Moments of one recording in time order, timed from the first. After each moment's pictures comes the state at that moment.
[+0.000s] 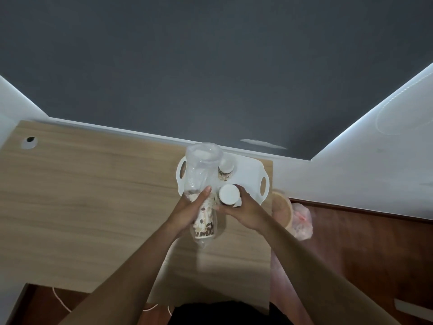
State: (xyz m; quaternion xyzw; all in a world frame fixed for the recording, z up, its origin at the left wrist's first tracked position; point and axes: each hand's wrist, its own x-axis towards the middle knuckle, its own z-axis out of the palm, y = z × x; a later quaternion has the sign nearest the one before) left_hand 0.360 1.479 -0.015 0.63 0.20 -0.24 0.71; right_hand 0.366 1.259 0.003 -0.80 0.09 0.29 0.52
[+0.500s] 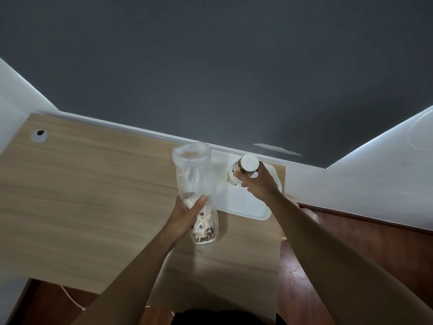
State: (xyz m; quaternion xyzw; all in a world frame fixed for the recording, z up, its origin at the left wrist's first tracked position) left_hand 0.358 1.516 -0.027 0.60 0.16 -0.20 0.76; right_hand 0.468 1.267 -0.001 -0.84 0.17 0.19 0.49
